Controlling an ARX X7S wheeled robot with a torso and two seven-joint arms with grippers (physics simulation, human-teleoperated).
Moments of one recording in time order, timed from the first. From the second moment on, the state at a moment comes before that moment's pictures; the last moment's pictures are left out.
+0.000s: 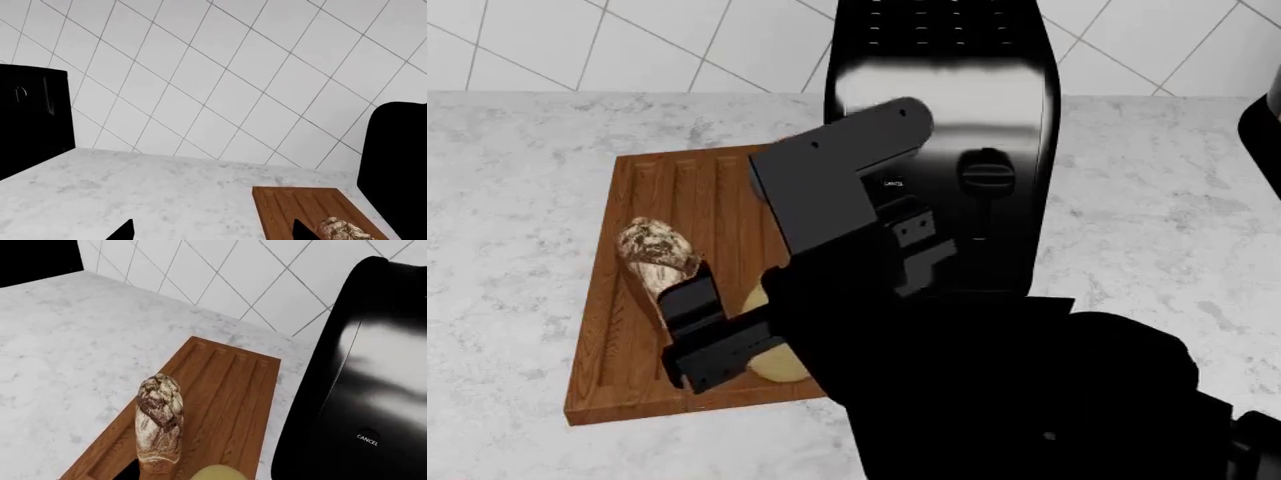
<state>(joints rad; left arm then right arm) -0.28 -0.53 -0.26 0.87 -0.93 -0.97 -0.64 1.48 0.56 -1.42 -0.15 1.61 0.39 0.66</state>
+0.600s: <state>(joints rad) -1.13 -0.68 -0.02 0.46 -1.46 -1.41 -0.72 2.00 0.96 -1.21 -0.33 2.00 0.71 0.83</state>
